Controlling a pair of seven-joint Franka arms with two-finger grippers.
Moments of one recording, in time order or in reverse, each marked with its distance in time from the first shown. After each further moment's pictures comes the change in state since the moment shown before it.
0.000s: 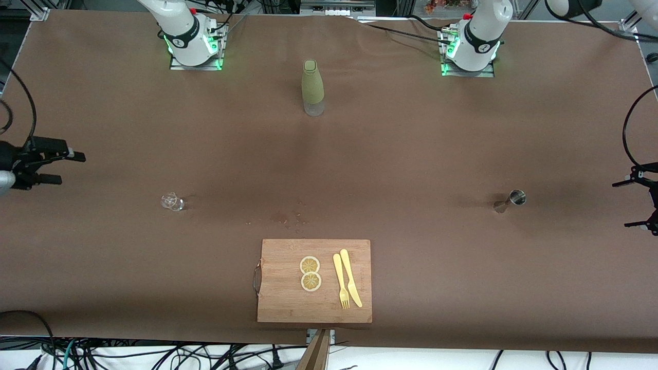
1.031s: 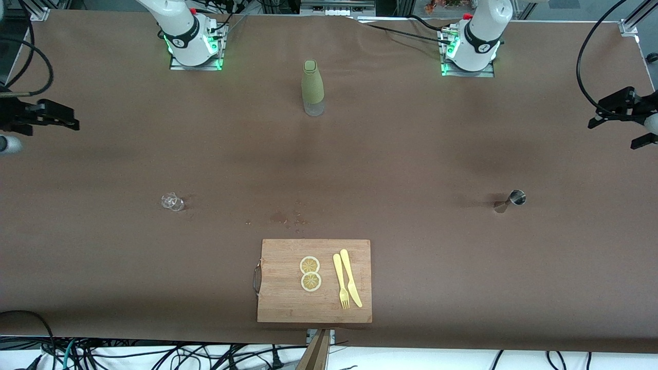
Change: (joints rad) left arm -0.200 -0.523 -0.198 -0.372 0.483 0.008 -1.310; right arm 0.076 -0.216 0.061 -0.095 -0.326 0.000 0.390
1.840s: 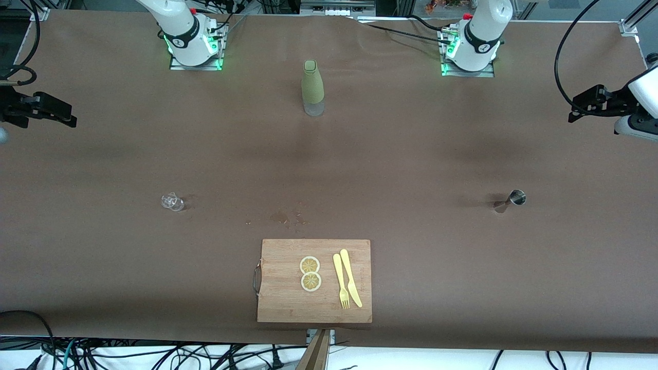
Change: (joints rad) left arm 0.030 -0.034 -0.125 -0.034 0.110 -0.029 -0.219; right arm 0.012 -0.029 0.031 -0.024 0.000 0.013 0.130
